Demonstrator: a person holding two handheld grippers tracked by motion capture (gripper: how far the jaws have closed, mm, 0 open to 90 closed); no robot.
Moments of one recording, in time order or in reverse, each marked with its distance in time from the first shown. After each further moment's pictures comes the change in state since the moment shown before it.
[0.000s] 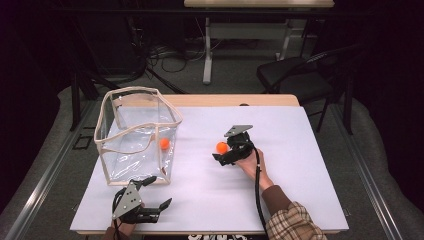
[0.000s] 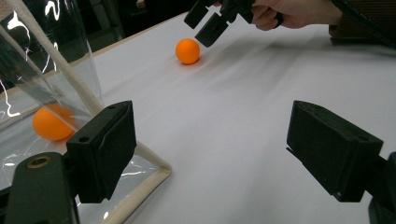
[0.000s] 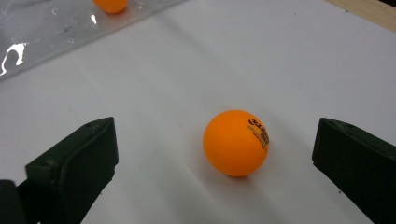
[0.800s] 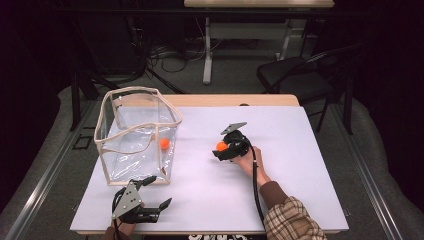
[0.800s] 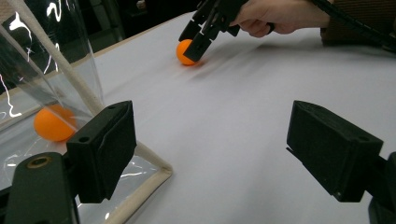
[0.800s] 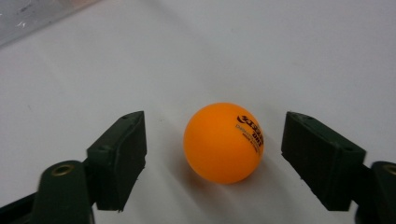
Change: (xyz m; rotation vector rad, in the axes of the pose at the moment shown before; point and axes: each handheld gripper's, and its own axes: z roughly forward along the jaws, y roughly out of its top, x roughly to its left) left arm 0.000 0.000 0.000 -0.003 0.000 -0.002; right arm -0.008 0.002 0.020 0.089 -0.023 0.034
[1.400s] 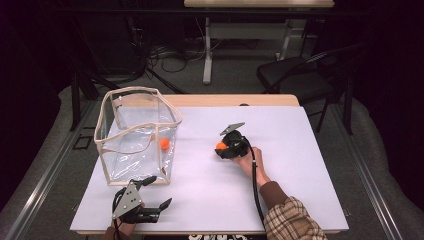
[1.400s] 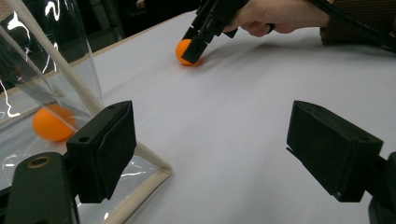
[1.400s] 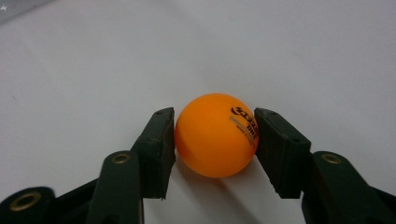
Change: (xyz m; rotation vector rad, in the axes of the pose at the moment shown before) left arm 0.000 0.000 0.000 0.004 -0.001 0.001; right arm 0.001 0.000 0.002 0.039 -0.021 -0.018
